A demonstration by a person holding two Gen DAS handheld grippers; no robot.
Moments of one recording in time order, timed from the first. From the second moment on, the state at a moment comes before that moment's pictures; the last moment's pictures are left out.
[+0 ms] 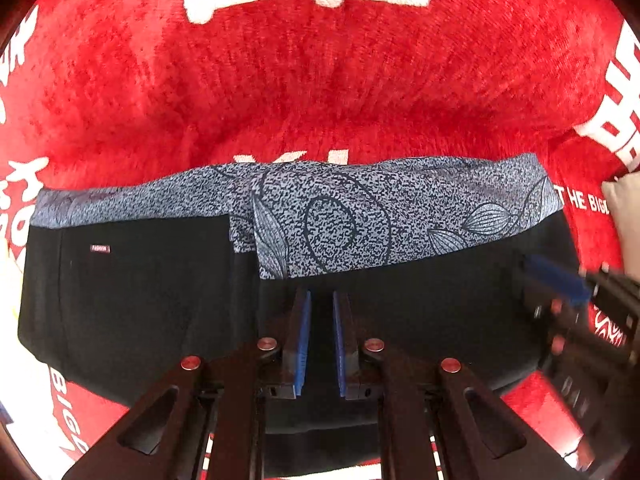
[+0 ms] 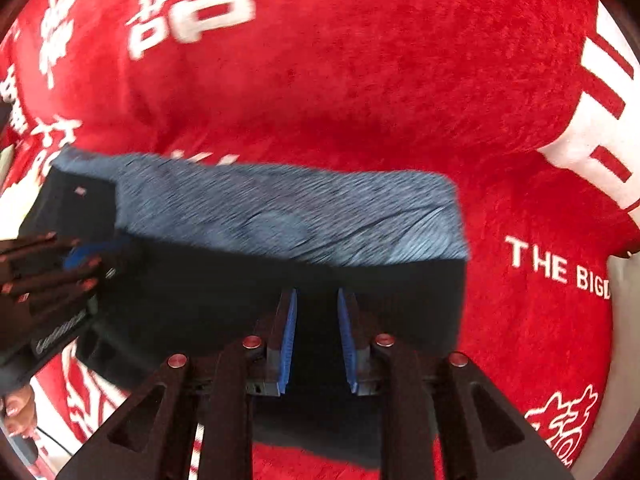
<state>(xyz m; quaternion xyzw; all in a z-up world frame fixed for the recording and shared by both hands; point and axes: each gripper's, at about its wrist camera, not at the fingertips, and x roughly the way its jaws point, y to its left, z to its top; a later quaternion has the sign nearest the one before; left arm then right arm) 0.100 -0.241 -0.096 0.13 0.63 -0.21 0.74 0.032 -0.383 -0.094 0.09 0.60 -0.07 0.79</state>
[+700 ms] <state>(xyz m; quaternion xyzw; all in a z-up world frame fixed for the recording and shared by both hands) 0.070 -0.215 -0.050 0.08 0.62 -0.18 0.76 -0.006 -0.389 -0.049 0.14 0.62 -0.02 0.77</state>
